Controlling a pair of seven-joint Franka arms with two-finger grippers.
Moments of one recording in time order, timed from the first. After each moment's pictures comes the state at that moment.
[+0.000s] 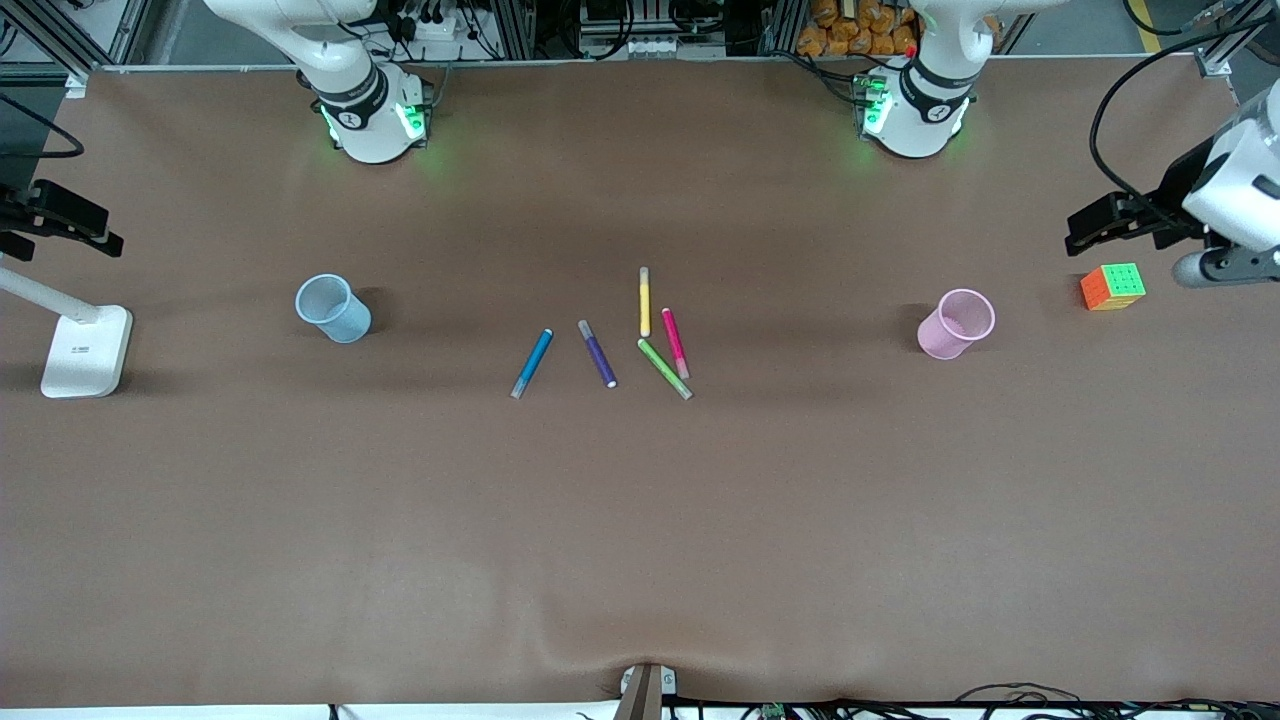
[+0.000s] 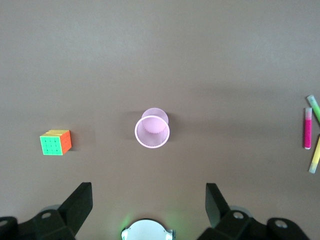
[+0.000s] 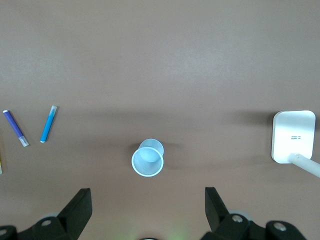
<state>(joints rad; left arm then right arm) 0.04 0.00 -0.12 -1.59 0.03 1.47 -0.13 0.00 0.00 -0.11 -1.51 0.03 1.45 -0.12</state>
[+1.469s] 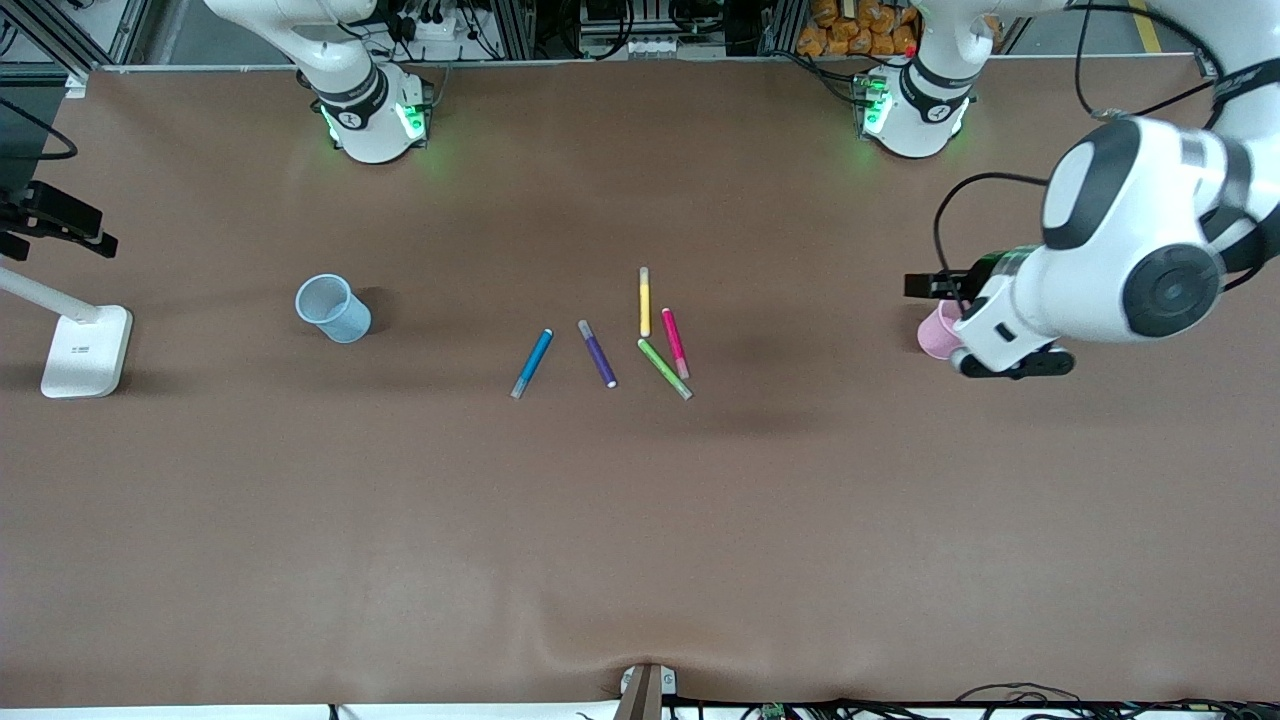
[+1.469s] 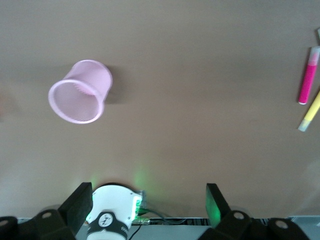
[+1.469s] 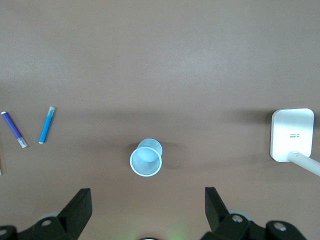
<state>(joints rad) -0.09 0.30 -0.17 -1.59 -0.09 1.43 -0.26 -0.01 0.00 -0.11 -1.51 0.03 1.45 -0.12</state>
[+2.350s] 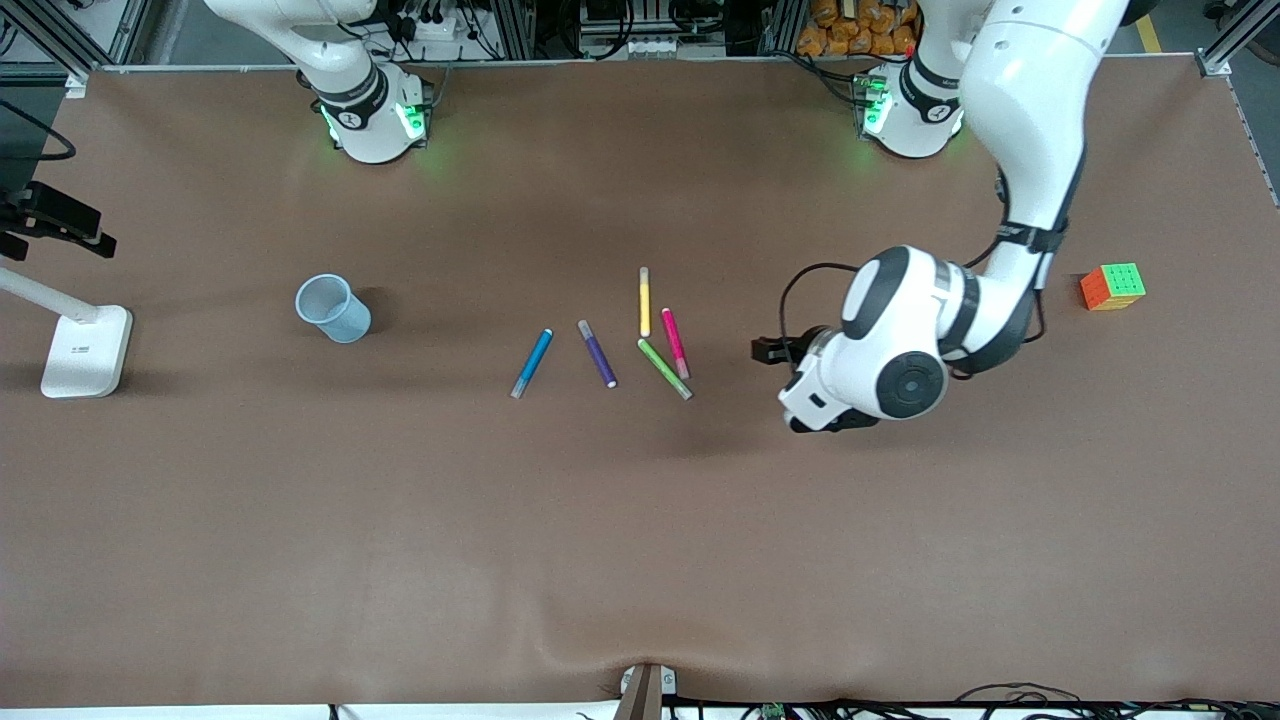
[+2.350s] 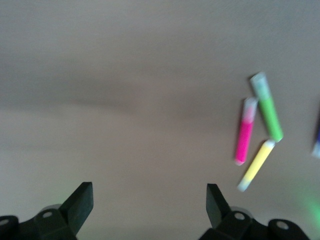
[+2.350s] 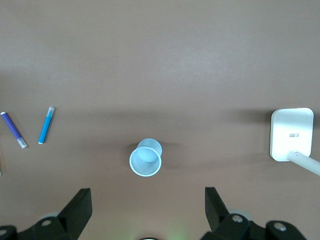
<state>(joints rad) -0.32 0.61 -0.17 -1.56 -0.23 1.80 -0.51 -0.01 0.00 -0.11 -1.51 0.03 1.45 -0.12</state>
